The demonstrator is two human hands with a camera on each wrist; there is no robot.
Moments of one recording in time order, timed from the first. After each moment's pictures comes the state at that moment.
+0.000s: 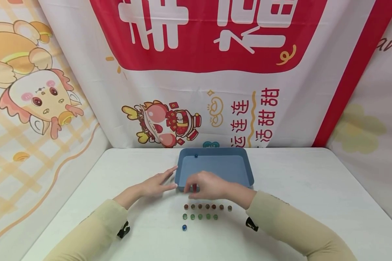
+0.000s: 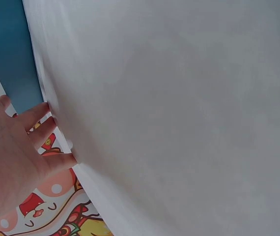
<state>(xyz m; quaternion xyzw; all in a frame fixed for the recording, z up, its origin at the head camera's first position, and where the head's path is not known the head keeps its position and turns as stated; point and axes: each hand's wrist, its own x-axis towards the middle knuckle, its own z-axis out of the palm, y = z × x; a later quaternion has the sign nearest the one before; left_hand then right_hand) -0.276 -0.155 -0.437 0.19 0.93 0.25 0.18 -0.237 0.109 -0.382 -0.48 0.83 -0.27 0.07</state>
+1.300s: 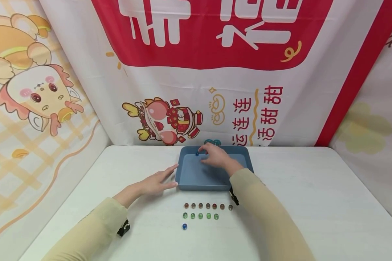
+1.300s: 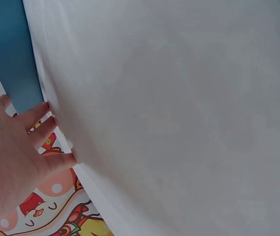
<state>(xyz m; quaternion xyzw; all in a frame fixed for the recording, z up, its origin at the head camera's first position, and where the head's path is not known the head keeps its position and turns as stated) -0.276 -0.155 -0.436 0.17 0.94 0.25 0.18 -0.352 0.122 -0.413 -0.25 0.93 -0.26 0.05</state>
